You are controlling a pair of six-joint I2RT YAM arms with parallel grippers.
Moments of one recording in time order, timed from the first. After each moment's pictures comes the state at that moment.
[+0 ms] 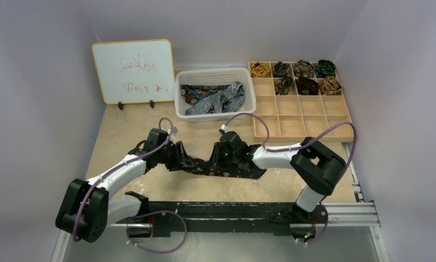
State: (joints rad) left arm -0.34 1.15 0.45 -0.26 0.45 -0.66; right arm 0.93 1.68 0.77 0.13 -0.18 1.00
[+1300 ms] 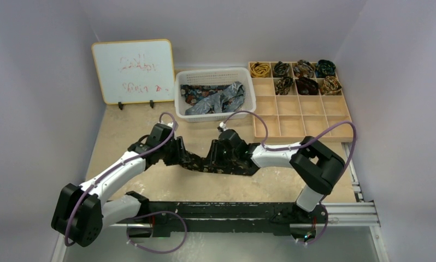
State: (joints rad) left arm -0.44 1.10 0.60 -0.46 0.18 -0.62; right arm 0.92 1.68 0.79 0.14 -0.18 0.99
